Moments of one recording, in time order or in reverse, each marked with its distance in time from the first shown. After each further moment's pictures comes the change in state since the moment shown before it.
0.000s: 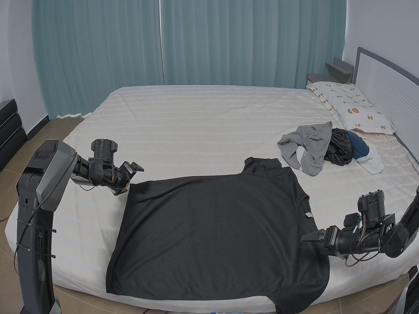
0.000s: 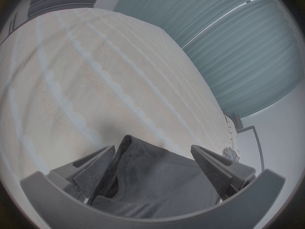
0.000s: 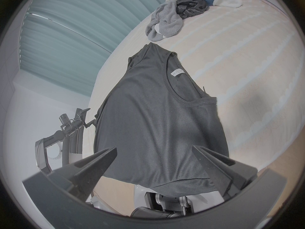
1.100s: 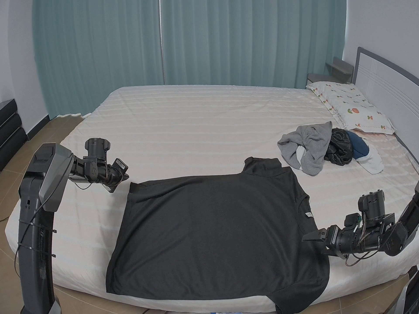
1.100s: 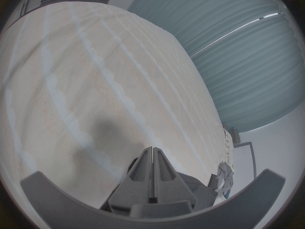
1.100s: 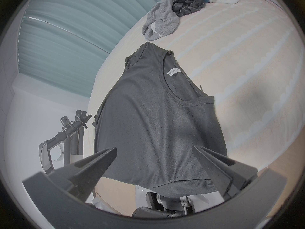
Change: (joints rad) left arm 0.058 0.055 -0.121 0.055 -0.053 -0.095; right arm -0.029 0.021 -0.008 0.000 0.026 0.000
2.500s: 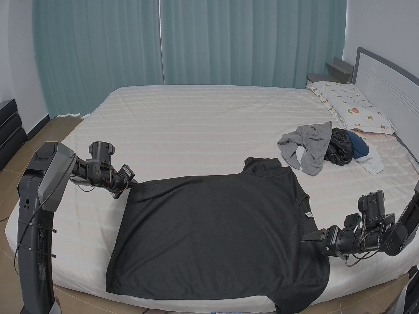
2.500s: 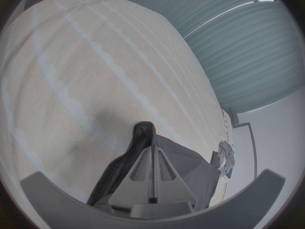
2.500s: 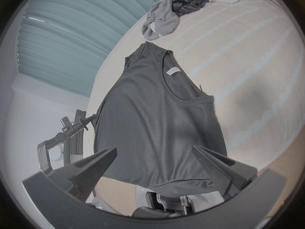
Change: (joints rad) left arm -0.024 -0.027 0.077 0.013 -0.078 0.093; right arm 0.000 0.002 0.002 0.001 0.002 -0.001
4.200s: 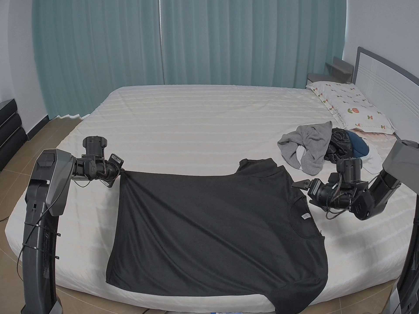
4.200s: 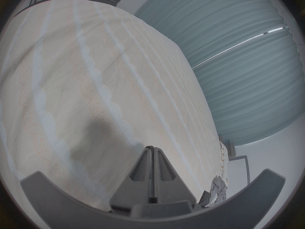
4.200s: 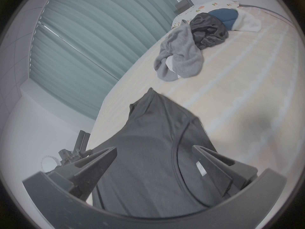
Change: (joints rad) left arm 0.071 0.133 -0.281 0.009 0.134 -0.184; right arm -0.047 0.354 -0.603 -0.051 -0.106 0.026
